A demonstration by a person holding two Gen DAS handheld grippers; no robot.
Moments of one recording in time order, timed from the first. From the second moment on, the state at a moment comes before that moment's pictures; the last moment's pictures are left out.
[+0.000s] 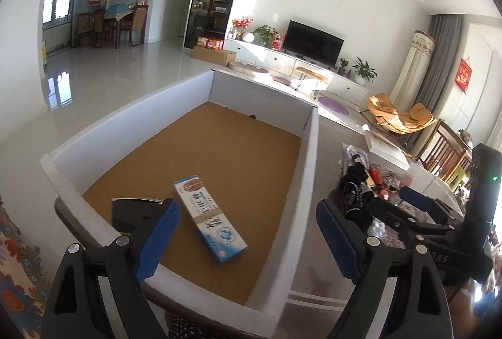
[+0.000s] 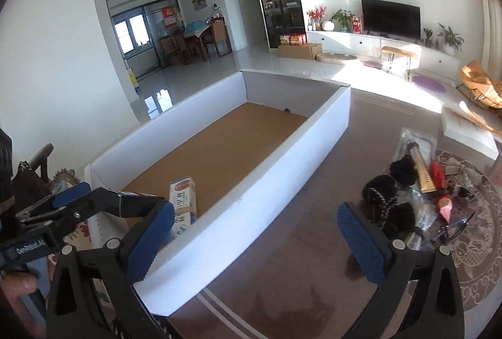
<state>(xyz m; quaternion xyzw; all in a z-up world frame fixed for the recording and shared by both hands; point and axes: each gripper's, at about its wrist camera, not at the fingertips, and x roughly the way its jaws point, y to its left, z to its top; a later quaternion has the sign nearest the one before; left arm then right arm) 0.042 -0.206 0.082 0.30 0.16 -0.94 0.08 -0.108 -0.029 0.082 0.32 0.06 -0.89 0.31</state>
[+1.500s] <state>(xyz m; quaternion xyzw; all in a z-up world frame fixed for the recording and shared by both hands) -0.030 -0.044 -0.058 0.44 0.02 -0.90 0.04 -0.130 0.190 -0.029 0.46 0.06 -0.88 0.10</state>
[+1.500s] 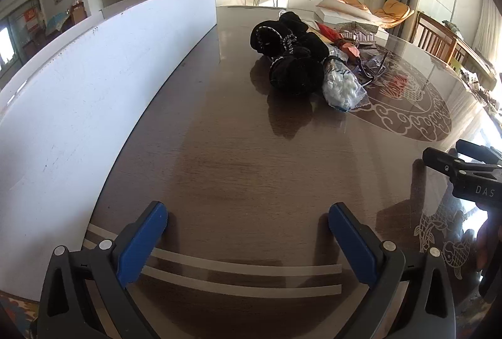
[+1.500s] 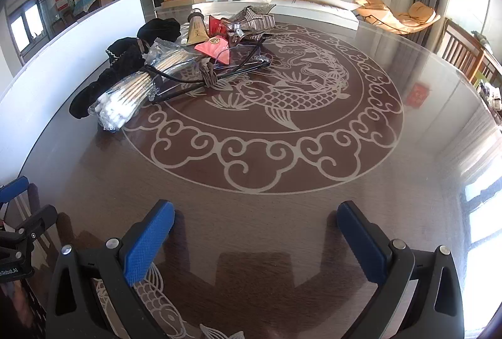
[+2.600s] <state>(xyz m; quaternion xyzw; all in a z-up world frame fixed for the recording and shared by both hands) -0.037 -0.044 -0.059 0.43 0.02 -0.90 0.05 -0.161 0.073 -0.017 0.50 0.03 -0.83 0.26</state>
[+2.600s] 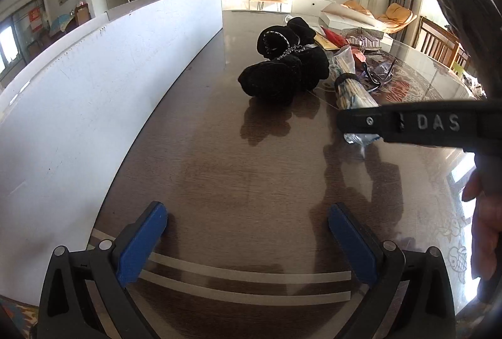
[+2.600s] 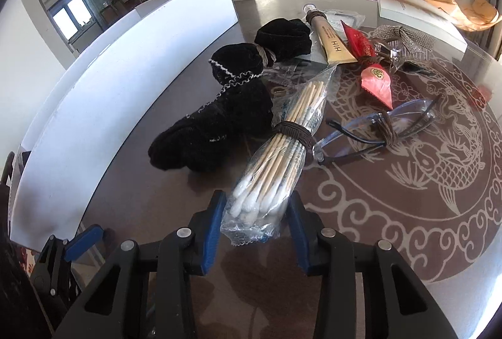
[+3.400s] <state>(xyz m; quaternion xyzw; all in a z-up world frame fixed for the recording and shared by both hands) -0.035 -0.044 -0.063 0.43 0.02 -0.90 0.04 -0.112 0.139 -0.017 0.48 0.04 -0.86 0.19</state>
